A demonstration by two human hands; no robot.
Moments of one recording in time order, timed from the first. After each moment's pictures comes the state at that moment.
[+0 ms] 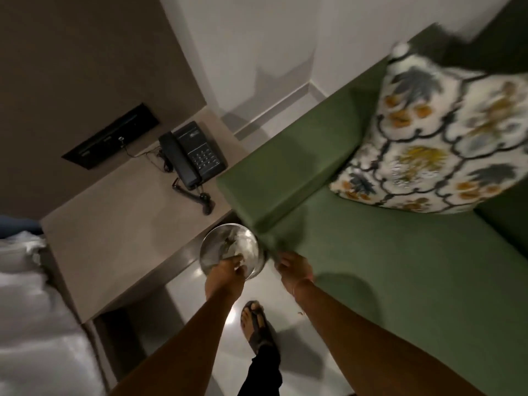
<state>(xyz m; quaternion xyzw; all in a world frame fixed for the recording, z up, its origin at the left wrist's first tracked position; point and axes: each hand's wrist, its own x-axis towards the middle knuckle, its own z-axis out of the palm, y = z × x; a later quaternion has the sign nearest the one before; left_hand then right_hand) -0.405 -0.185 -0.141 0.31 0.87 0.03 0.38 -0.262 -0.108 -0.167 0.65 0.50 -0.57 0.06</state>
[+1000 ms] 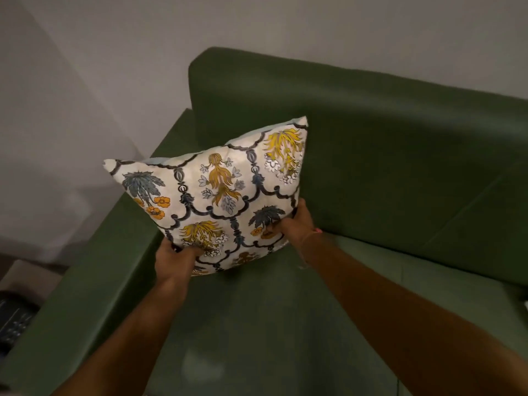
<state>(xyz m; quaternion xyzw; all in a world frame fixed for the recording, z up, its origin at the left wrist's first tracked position) -0.188 0.103 -0.078 0.29 0.76 0.35 0.46 0.057 0.128 -0.082 0.67 0.29 -0.54 -0.41</state>
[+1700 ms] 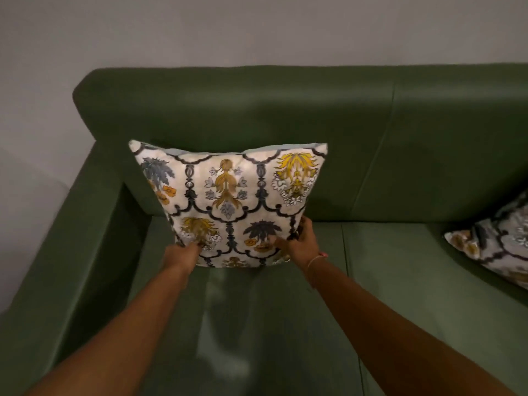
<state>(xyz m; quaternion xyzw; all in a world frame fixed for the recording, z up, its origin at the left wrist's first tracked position) -0.060 0.115 -0.073 0.42 0.76 0.14 0.48 0.167 0.016 -0.107 0.66 0.18 -0.50 -0.54</state>
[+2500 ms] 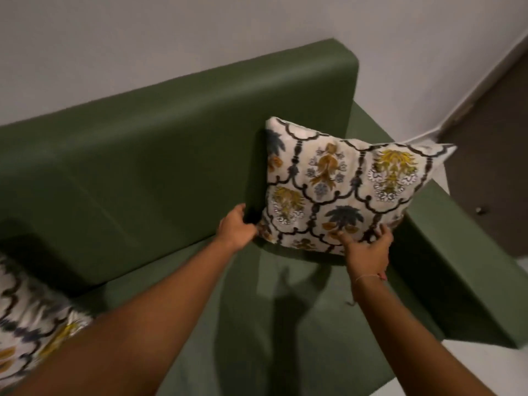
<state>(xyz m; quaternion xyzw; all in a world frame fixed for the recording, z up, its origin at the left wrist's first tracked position) 0.491 -0.103 -0.077 0.75 0.43 -0.07 0.49 0.574 -0.343 -0.065 0.79 -0.15 -0.08 -0.59</state>
